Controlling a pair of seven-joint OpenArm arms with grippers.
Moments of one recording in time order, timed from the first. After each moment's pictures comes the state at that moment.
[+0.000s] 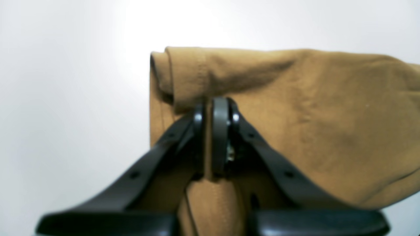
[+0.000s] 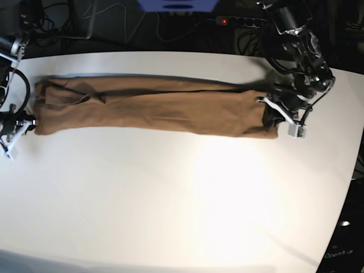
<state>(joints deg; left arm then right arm) 5.1 -0.7 -31.5 77.4 -7.5 -40.8 37.8 15.1 32.9 23.7 50.4 23.5 40.6 -64.9</state>
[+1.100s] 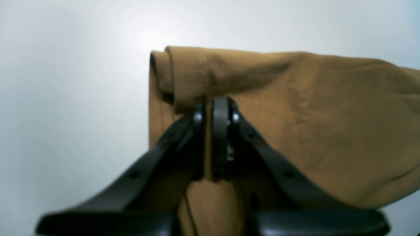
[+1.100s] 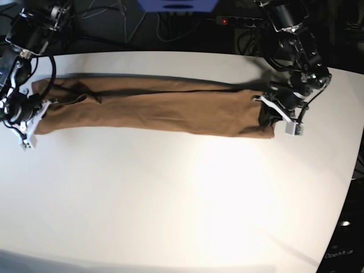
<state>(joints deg) 6.2 0.3 -31.4 77.4 -8.0 -40.9 35.8 0.8 17.2 31.6 91.0 17.3 40.8 -82.7</state>
